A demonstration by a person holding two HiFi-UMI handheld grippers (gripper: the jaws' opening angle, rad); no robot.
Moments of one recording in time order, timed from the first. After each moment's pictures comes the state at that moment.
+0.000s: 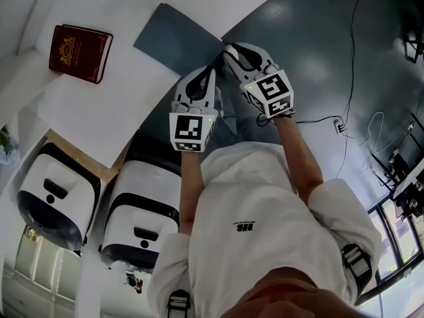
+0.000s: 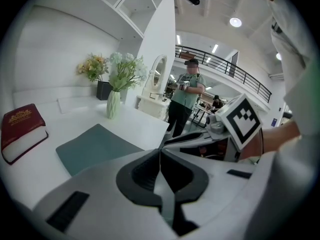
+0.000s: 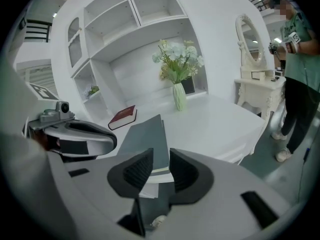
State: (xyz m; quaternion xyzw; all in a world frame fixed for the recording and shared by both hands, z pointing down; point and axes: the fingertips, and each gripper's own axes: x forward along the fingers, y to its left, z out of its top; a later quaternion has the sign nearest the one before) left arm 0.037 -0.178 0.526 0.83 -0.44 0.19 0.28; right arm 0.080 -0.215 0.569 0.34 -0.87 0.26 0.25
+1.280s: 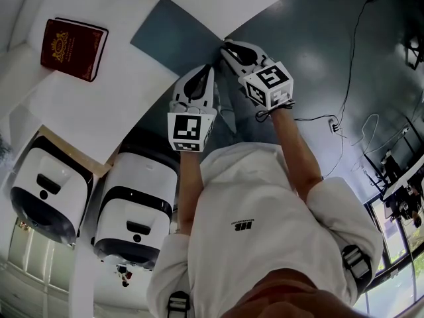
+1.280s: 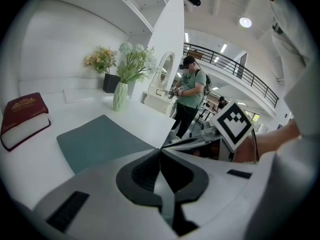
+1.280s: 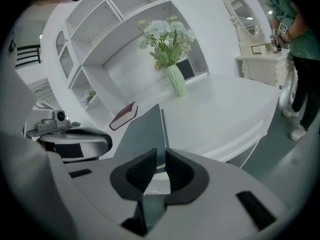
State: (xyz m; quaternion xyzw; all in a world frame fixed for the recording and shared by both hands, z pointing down) left arm 0.031 -0.185 0.551 0.81 -0.46 0.19 0.31; right arm 0.066 -0.219 0.617 0.29 -0.86 0.35 0.23
